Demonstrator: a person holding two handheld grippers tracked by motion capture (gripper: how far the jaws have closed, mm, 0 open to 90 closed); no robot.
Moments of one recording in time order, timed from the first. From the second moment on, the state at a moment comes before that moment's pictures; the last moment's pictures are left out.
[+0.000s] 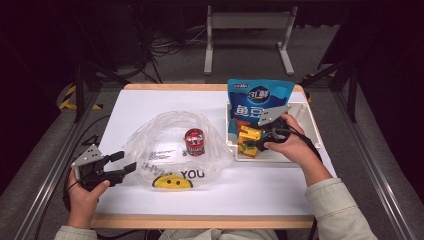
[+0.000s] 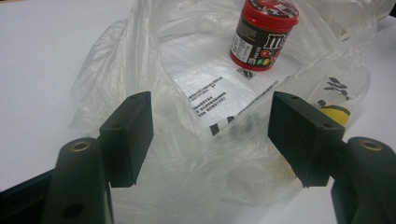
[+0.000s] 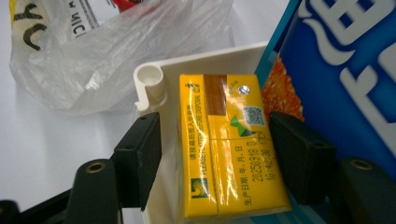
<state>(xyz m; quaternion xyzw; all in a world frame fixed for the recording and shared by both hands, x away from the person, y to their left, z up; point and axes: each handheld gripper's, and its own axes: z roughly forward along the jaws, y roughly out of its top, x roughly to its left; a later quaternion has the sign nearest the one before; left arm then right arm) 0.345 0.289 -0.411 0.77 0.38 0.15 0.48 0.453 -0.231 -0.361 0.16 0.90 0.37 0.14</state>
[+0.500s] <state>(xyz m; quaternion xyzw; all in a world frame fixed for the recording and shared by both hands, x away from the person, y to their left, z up) 0.345 0.289 -0.411 0.77 0.38 0.15 0.48 0.426 -0.237 -0.336 0.16 0.88 0.42 0.18</state>
